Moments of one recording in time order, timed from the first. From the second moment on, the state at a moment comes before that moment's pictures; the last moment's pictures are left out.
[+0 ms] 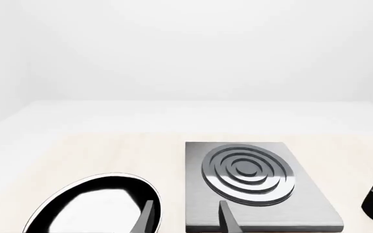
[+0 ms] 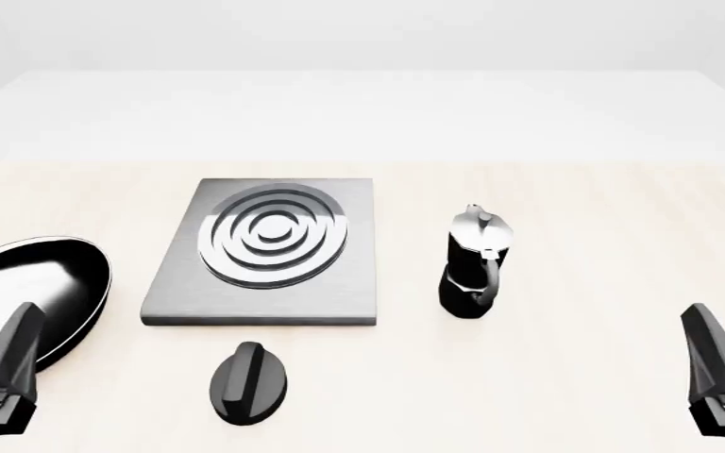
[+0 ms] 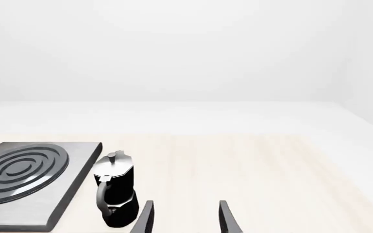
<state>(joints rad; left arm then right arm) -0.01 0.02 0.00 -0.02 -0.01 0.00 0.00 0.00 -0.01 0.00</state>
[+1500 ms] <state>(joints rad) -0.41 0.92 -0.36 0.18 -0.12 -0.01 0.00 0.00 -0.01 -0.02</state>
